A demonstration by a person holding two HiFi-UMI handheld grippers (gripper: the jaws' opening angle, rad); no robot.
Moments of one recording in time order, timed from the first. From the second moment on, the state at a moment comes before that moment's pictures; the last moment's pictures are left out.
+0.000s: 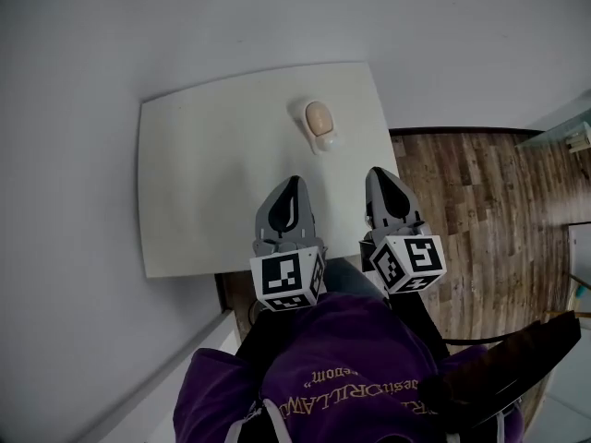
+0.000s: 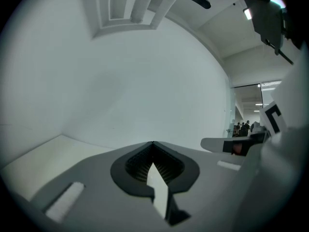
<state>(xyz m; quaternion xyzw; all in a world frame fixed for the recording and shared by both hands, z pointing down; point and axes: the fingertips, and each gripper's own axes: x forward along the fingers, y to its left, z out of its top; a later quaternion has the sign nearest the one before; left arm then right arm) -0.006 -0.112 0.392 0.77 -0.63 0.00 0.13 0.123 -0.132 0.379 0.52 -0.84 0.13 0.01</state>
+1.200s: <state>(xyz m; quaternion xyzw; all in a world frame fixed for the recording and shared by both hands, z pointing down) -0.065 -0.190 0.418 0.70 -0.70 0.03 0.17 0.039 -0.306 0.543 0.38 -0.85 0.25 0.28</state>
